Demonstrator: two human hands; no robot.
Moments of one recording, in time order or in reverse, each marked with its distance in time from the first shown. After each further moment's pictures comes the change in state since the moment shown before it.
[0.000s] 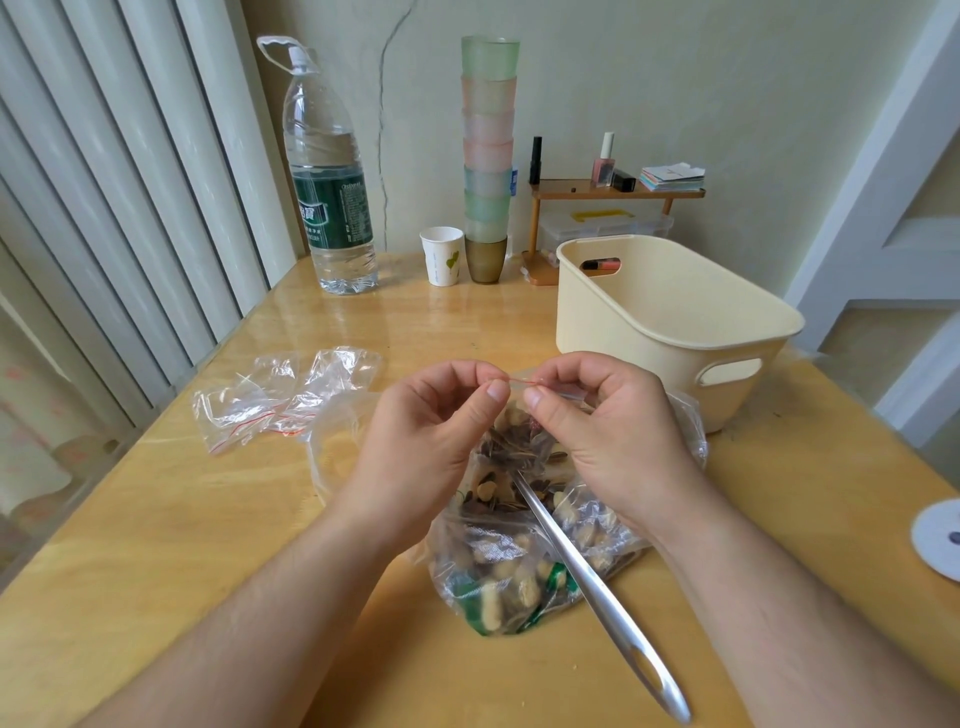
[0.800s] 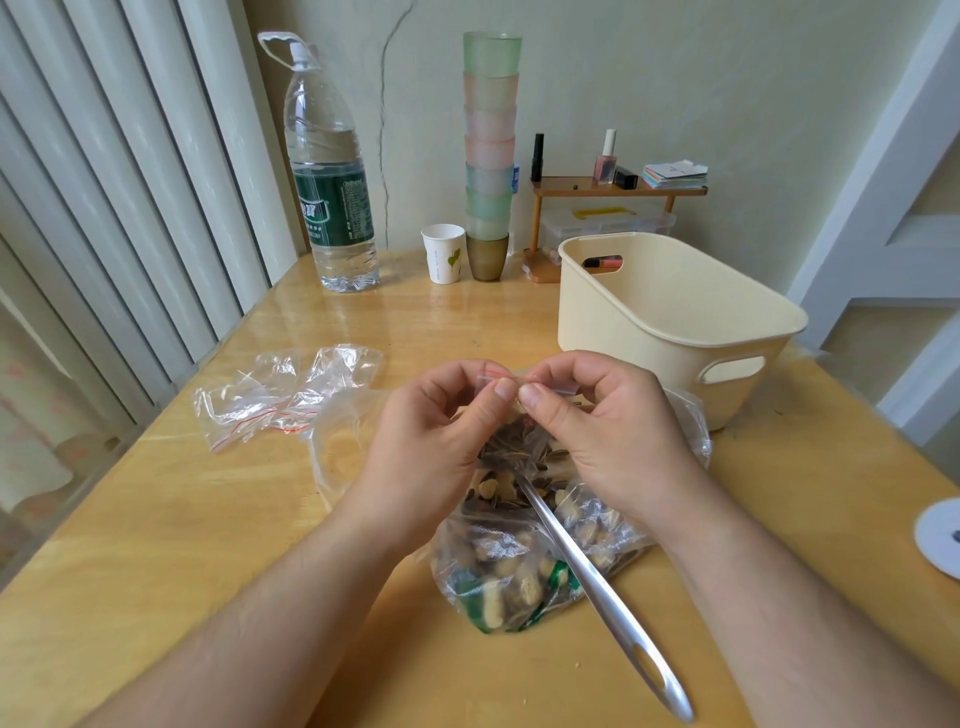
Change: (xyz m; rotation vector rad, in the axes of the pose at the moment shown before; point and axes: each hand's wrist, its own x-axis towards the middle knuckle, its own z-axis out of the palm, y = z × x) left_hand -0.004 0.004 0.007 0.009 -0.027 0.042; right_hand -0.002 -0.007 -0.003 -0.053 -0.075 -0.025
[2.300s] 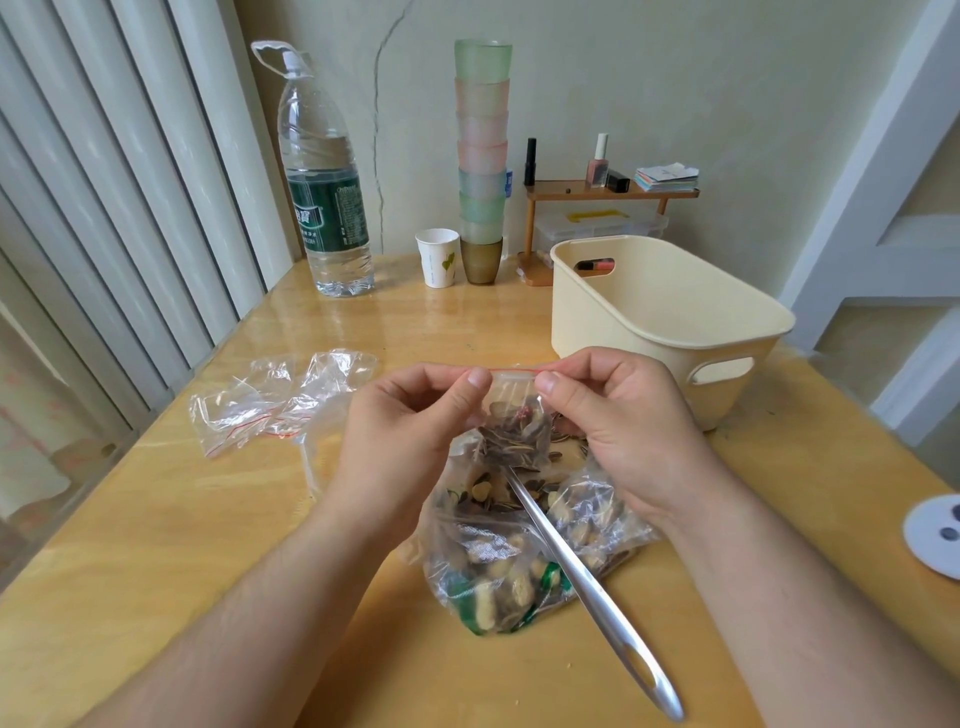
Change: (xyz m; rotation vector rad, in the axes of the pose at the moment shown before) left_hand 0.007 0.000 -0.006 -0.079 0.191 -0.115; right_hand 0.006 -0.002 -0.009 0.254 0.061 0.159
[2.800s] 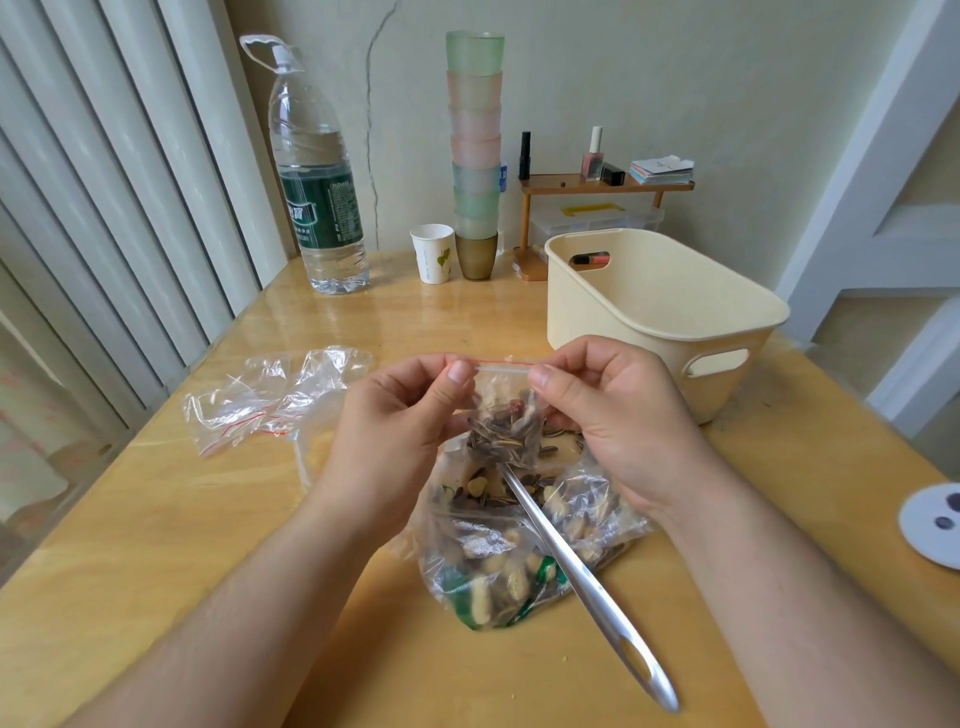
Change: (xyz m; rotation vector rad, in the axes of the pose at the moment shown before) left_hand 0.001 0.001 -0.004 0.003 -0.068 -0.009; right_hand 0.000 0.000 -0.002 0.017 -0.016 -0.028
